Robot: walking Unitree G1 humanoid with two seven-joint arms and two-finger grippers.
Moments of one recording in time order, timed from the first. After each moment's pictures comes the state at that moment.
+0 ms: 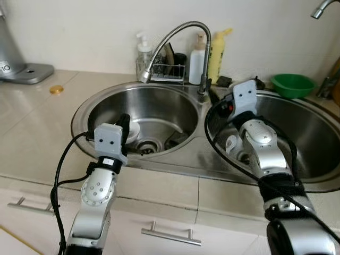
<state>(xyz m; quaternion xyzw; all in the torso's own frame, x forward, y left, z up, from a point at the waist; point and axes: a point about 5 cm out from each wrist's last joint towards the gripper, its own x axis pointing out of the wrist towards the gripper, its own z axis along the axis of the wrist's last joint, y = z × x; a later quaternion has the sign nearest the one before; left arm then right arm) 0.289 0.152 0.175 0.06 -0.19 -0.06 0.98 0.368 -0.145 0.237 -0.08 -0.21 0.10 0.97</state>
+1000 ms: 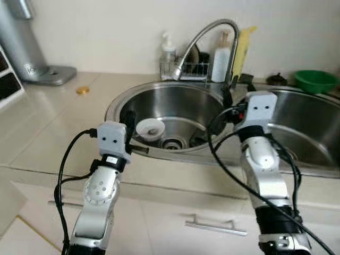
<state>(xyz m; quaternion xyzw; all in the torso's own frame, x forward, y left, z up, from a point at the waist) 0.288 0.141 0.188 0.05 -0.22 -0.08 0.97 0.338 -0.149 0.228 -0.04 -0.23 0.01 0.97</state>
